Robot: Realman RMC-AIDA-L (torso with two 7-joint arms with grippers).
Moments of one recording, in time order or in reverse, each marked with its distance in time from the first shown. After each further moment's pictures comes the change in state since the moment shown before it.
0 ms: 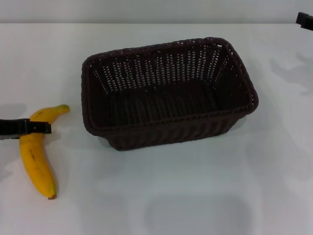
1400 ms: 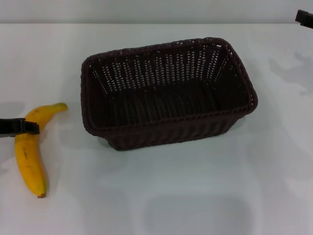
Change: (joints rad) left arm -0.029 -0.001 -0.003 -0.039 0.076 0.035 -0.005; right arm -0.002 0.000 0.000 0.000 0.026 -0.002 -0.003
